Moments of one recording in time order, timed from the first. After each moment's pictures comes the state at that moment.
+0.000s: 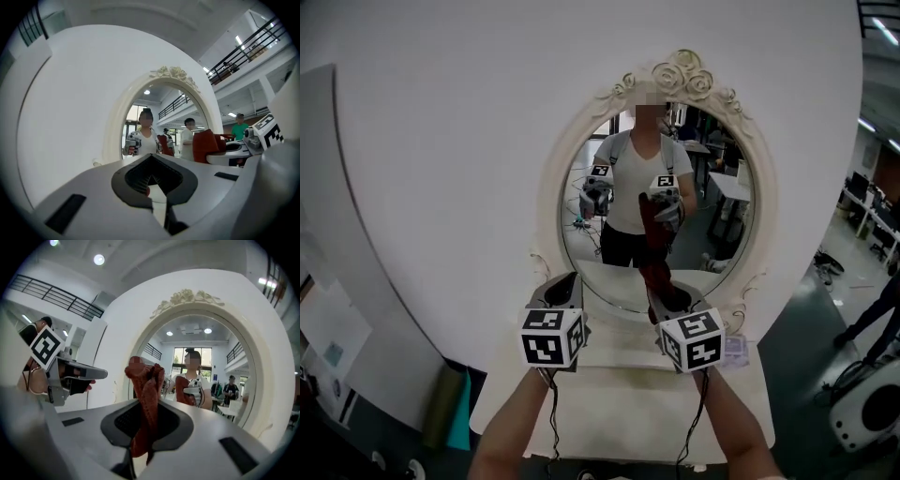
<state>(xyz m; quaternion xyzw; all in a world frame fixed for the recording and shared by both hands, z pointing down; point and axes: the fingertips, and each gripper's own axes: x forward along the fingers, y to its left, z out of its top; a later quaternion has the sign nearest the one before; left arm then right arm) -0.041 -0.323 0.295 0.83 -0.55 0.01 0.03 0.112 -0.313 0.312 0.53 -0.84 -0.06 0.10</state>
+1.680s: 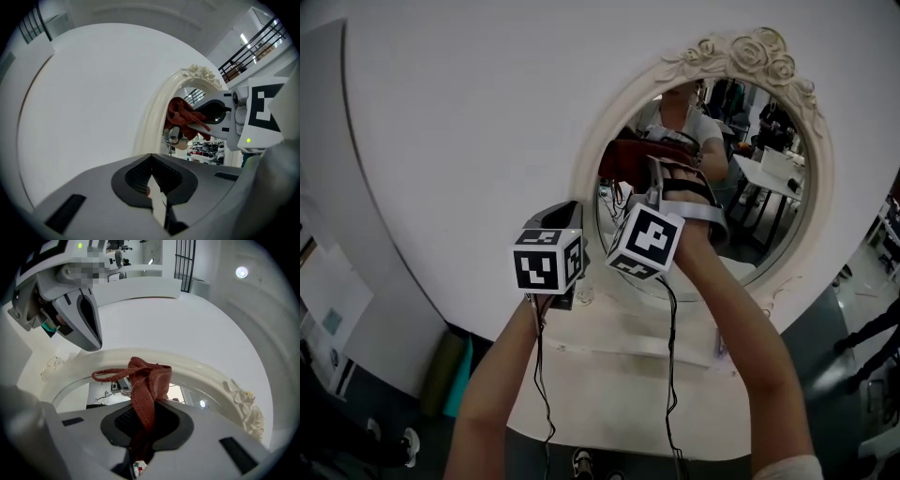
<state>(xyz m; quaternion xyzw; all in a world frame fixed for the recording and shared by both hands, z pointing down) -0.118 -0.411 0.248 0.81 -0.58 0.00 0.03 -0.026 -0.432 0.177 0.51 -0.56 -0.51 0.41</state>
